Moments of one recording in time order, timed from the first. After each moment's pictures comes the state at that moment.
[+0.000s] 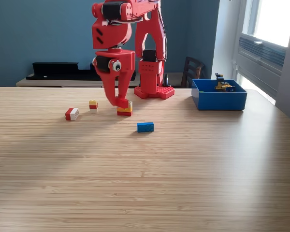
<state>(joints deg) 16.3 86.0 83.4 79.8 24.3</state>
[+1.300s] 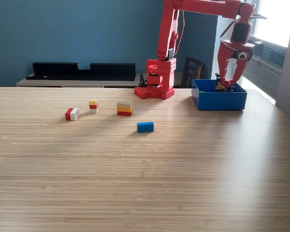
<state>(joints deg) -65.3 86.0 87.5 86.7 9.8</state>
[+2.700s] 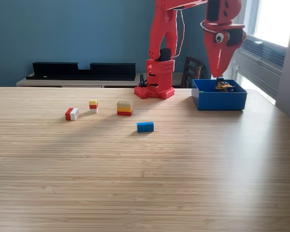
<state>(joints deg) -30.8 86.0 66.3 97.8 9.5</state>
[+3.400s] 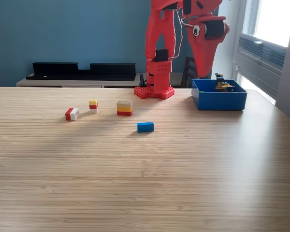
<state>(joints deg) -21.9 86.0 63.1 95.5 6.4</state>
